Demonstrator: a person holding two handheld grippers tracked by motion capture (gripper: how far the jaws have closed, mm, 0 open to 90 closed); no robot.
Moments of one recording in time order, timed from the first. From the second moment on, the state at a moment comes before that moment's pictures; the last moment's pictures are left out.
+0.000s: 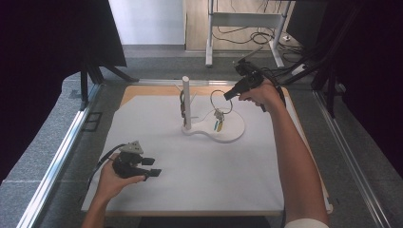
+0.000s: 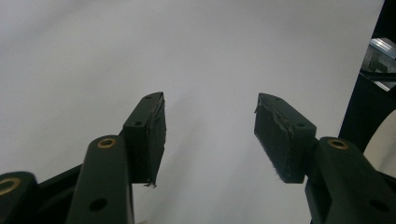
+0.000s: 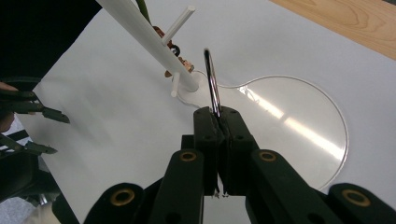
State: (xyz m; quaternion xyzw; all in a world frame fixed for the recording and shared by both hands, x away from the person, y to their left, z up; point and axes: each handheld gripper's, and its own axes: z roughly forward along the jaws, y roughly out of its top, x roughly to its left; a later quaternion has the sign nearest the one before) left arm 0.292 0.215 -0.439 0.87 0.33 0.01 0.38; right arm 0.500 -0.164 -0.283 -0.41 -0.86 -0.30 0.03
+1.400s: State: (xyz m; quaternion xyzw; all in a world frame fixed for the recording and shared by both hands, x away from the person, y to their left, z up) left arm 0.288 0.220 -0.433 0.86 0.33 0.01 0.39; right arm 0.530 -0.142 -0.288 -0.40 -0.86 -0.33 0.02
